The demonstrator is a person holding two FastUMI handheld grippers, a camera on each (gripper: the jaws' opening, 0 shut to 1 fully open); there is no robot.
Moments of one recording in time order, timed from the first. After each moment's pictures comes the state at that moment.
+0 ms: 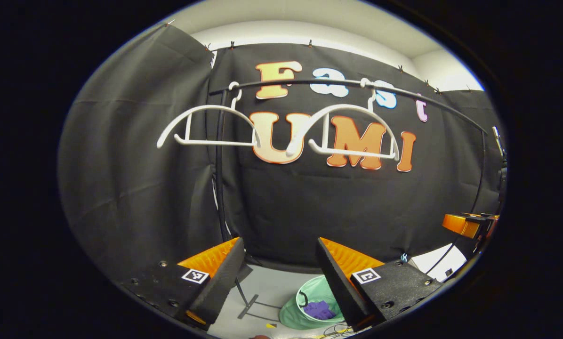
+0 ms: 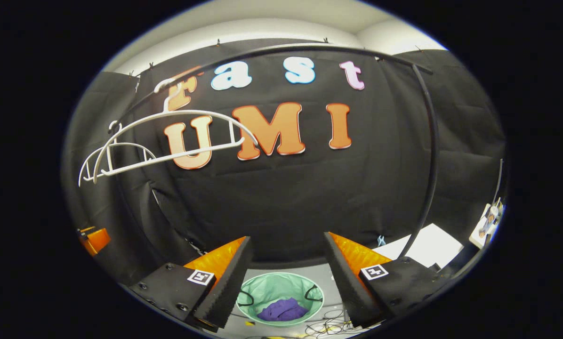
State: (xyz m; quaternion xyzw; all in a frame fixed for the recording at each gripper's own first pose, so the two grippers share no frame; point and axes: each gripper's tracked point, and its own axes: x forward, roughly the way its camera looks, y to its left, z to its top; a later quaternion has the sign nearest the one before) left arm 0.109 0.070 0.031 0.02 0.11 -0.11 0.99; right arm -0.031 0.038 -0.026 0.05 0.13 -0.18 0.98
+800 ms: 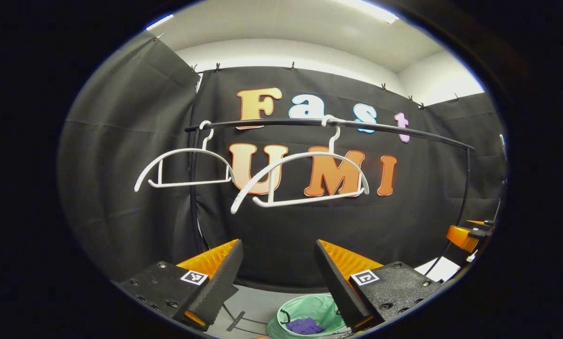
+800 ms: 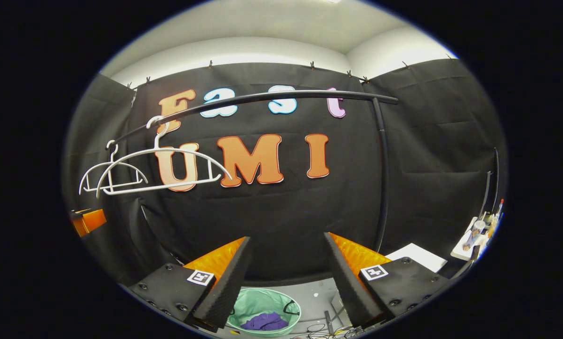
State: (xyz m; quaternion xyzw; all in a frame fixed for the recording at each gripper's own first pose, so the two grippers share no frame) left arm 0.094 0.002 0.100 0.01 0.04 -0.13 0.99; right arm -0.079 -0.034 0.026 0.04 0.06 -0.20 0.98
